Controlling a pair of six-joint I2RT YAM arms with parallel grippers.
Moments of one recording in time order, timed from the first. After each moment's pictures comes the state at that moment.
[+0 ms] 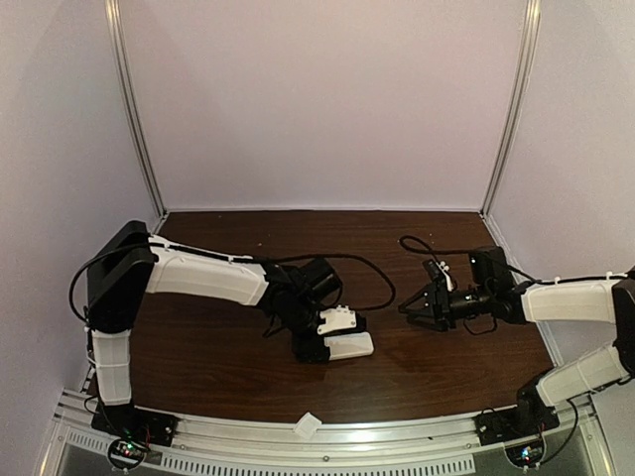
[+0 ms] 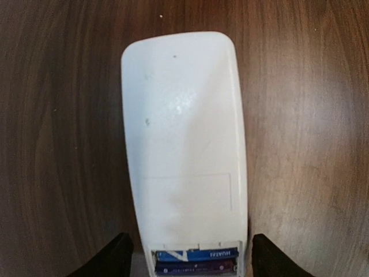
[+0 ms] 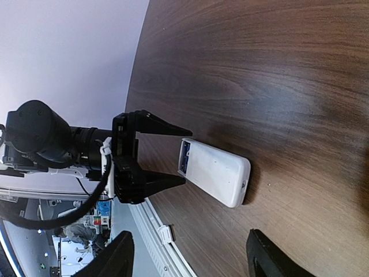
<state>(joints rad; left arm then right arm) -1.05 2.03 1.38 -0.55 0.13 0.46 0.38 1.30 0.50 0.12 -0.87 0.71</state>
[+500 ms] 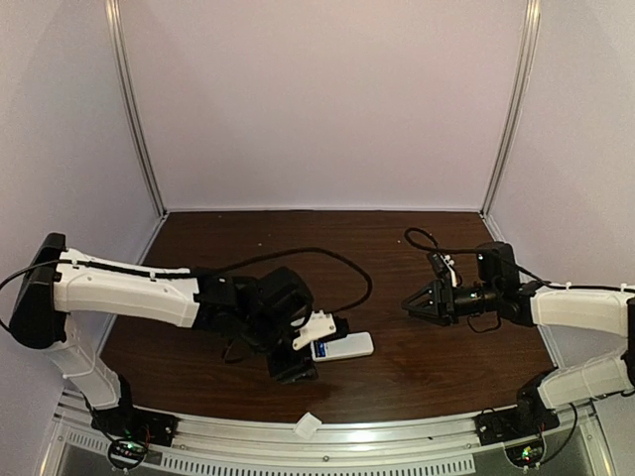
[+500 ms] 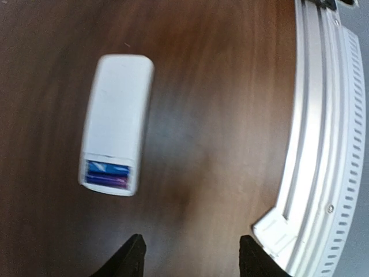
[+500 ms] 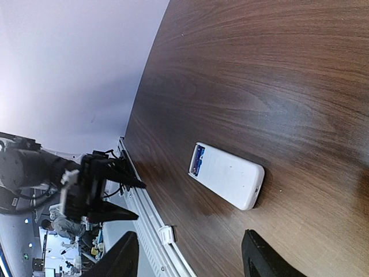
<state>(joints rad) -1.17 1.61 1.11 -0.52 0.12 0.11 0.39 1.20 0.50 0.10 -0.85 0.66</state>
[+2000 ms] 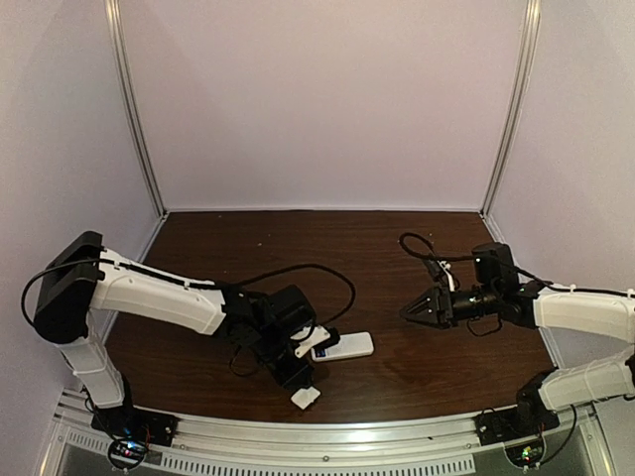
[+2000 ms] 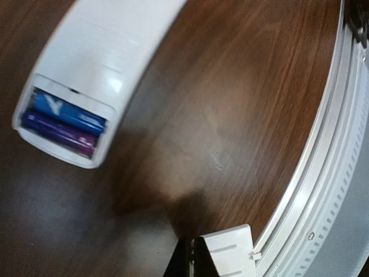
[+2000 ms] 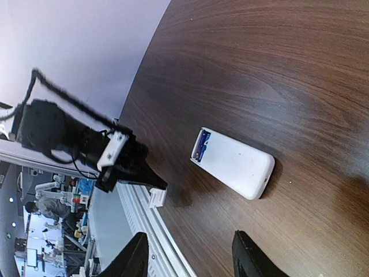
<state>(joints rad) -1.16 1.76 1.03 -0.45 0.27 -0.24 0.45 1.16 0.51 0.01 -0.83 0.59</state>
